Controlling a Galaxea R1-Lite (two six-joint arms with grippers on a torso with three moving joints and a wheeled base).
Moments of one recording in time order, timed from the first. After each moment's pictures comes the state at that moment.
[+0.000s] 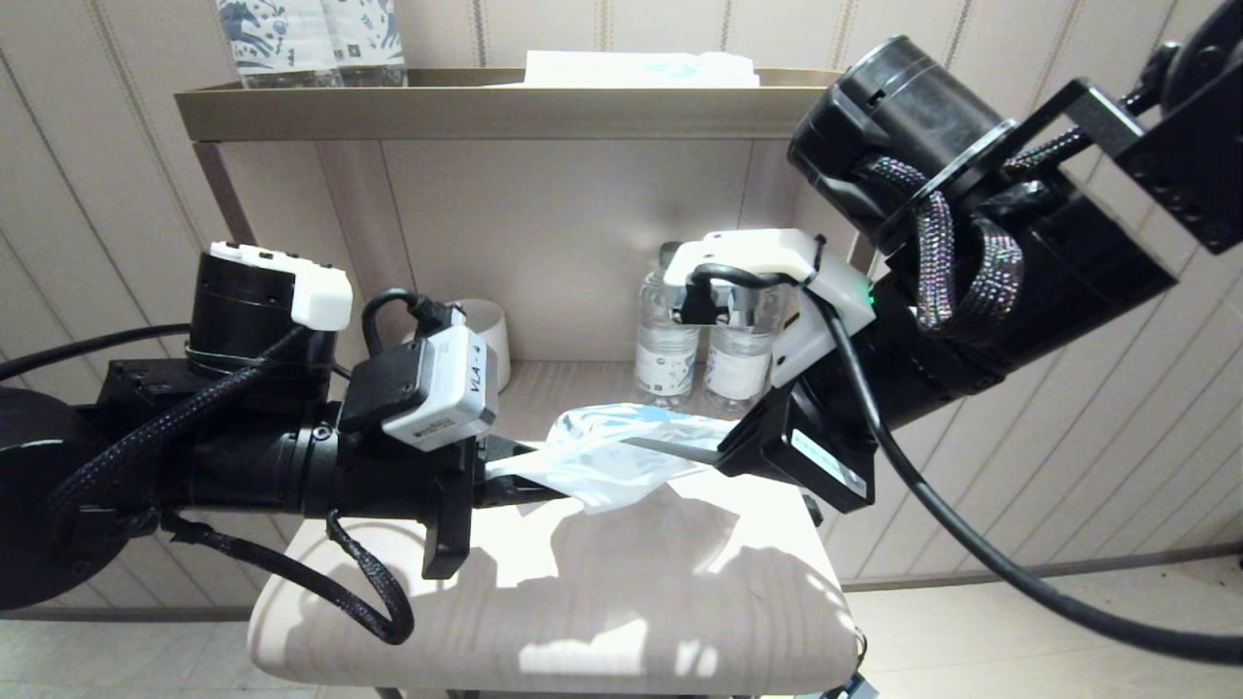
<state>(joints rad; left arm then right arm) -0.57 1.57 -0.91 -0.24 -0.73 0.70 0.74 1.81 -1.95 1.02 0.11 -0.42</state>
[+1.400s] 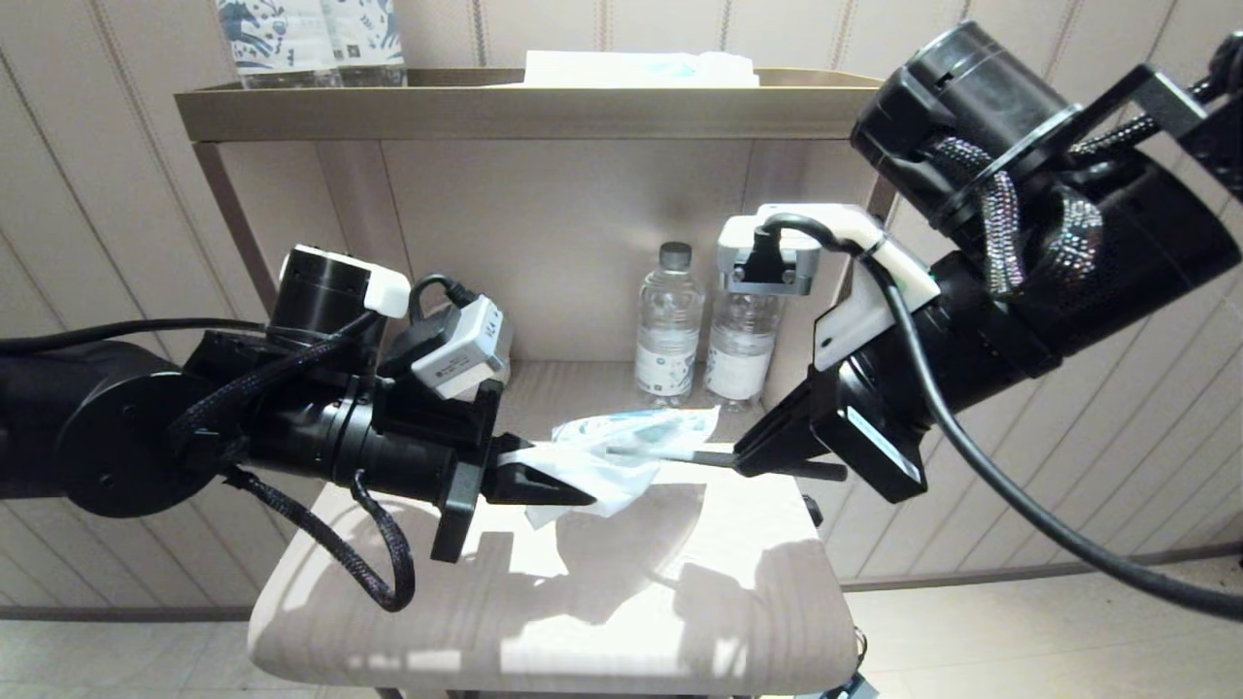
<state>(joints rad) -0.50 1.71 -1.05 -0.09 -0.96 0.58 0.67 1.76 -1.91 1.02 0.30 -0.41</state>
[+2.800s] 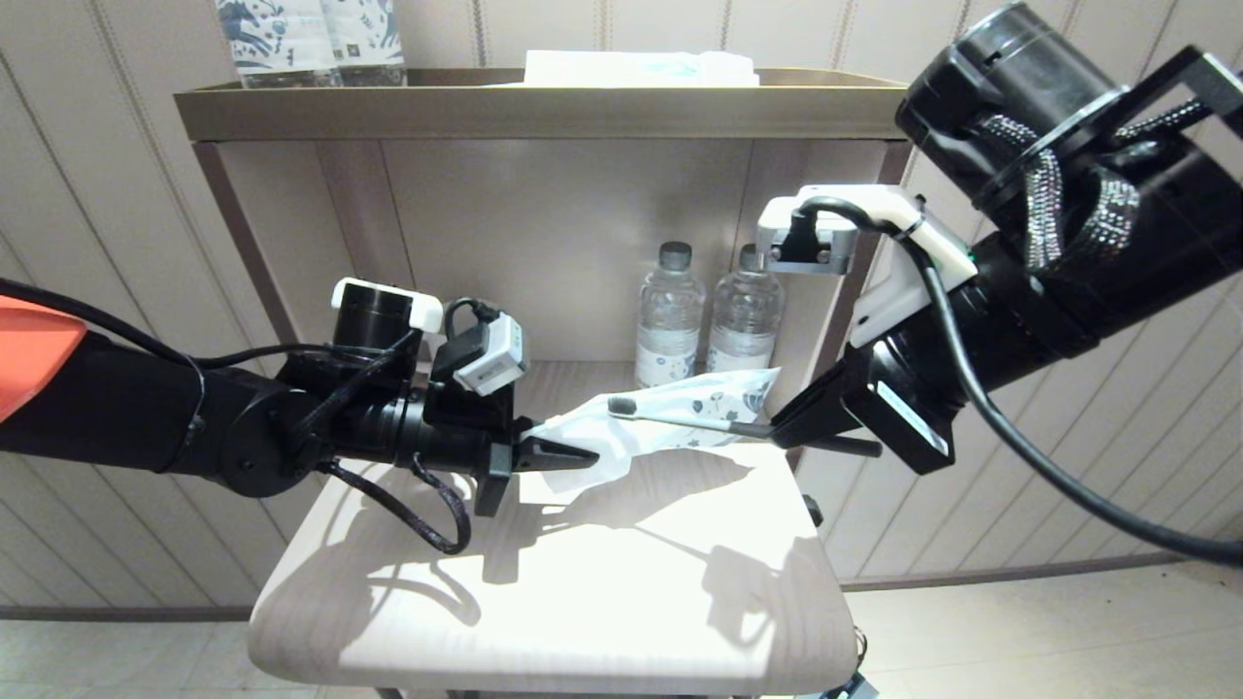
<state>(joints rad) -0.43 1.90 -1.08 -0.31 -0.93 0.58 0.60 1.74 -1.91 1.03 0.23 -0.41</state>
